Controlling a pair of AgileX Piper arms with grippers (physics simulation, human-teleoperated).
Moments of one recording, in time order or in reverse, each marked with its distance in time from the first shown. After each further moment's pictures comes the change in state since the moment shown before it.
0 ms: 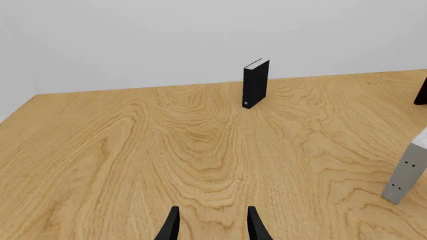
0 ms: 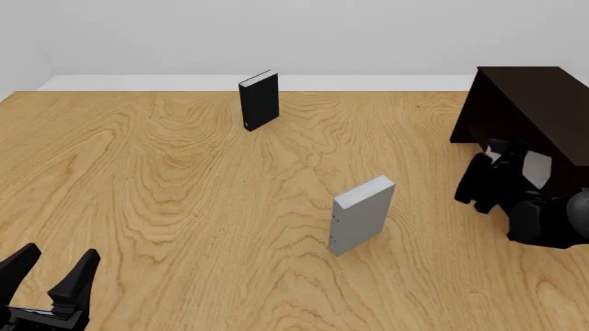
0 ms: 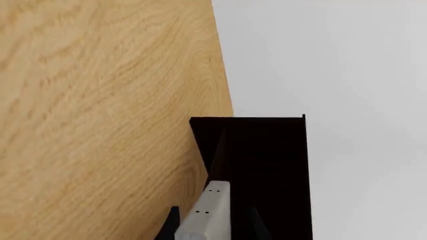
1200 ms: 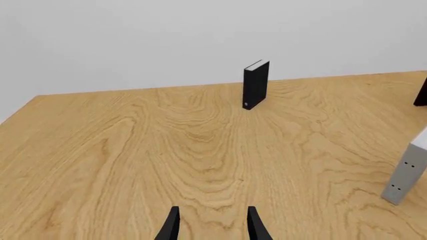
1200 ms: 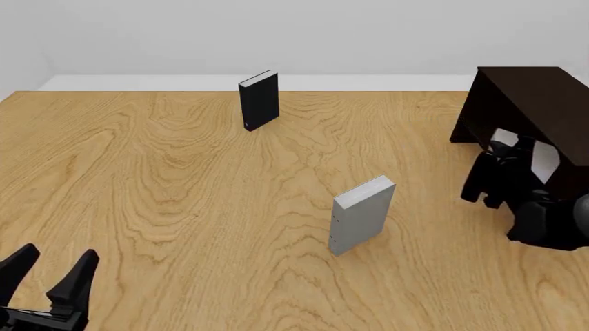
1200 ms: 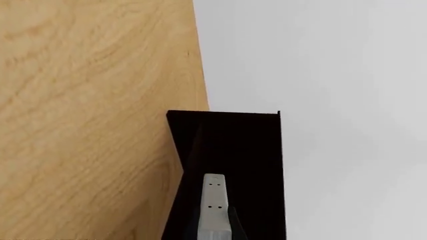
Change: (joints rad) left arm 0.001 -0.018 0.000 0.012 0.000; right arm -0.016 -0.022 0.014 -0.076 -0.099
